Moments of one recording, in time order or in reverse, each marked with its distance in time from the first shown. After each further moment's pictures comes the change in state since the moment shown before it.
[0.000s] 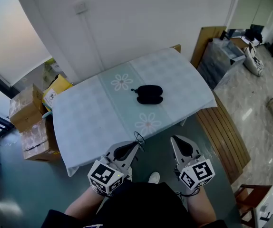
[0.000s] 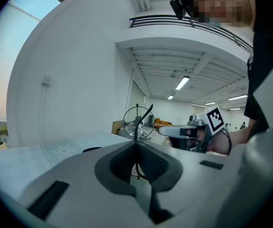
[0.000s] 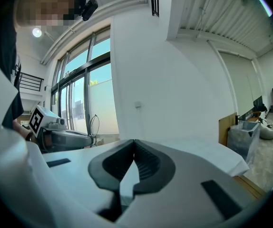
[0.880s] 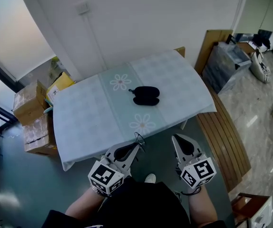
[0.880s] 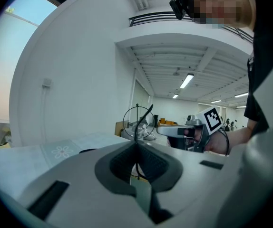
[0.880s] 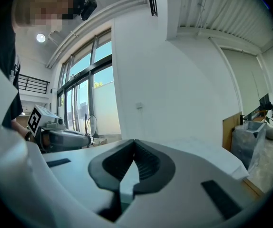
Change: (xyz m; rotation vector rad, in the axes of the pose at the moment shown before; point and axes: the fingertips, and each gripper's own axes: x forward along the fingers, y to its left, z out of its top) left arm 0.039 -0.039 0.004 0.006 -0.004 0.071; right arm -0.022 -0.054 0.003 0.000 -0.005 0.072
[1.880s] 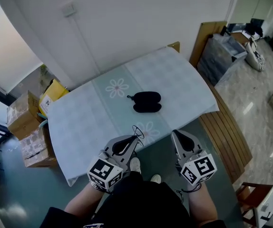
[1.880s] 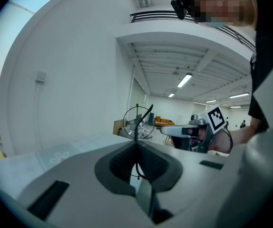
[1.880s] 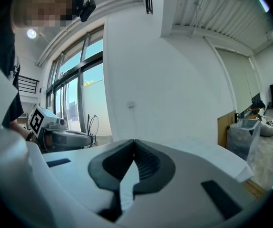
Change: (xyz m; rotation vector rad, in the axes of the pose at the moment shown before) left arm 0.041 0.101 0.015 0.010 0.026 -0.075; right arm 0.087 -0.021 0.007 0.030 0.005 -0.097
